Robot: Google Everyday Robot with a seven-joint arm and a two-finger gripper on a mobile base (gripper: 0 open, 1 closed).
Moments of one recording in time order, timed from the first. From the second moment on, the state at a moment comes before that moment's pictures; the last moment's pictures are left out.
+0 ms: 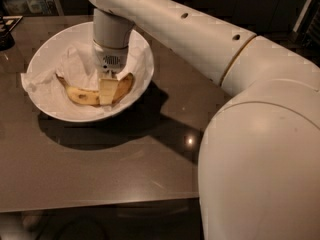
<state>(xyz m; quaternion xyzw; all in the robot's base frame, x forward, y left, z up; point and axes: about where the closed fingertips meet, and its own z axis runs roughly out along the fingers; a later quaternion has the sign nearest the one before) 0.581 0.132 0.840 -0.78 0.62 0.12 0.07</state>
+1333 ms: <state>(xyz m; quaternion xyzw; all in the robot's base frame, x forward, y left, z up) 0.546 0.118 0.916 -0.79 0.59 0.11 0.13</state>
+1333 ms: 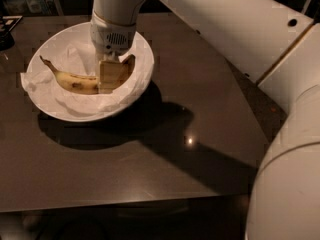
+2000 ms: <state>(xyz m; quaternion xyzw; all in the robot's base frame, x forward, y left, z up) 0.501 0.109 0.969 -0.81 0.55 0.10 0.16</state>
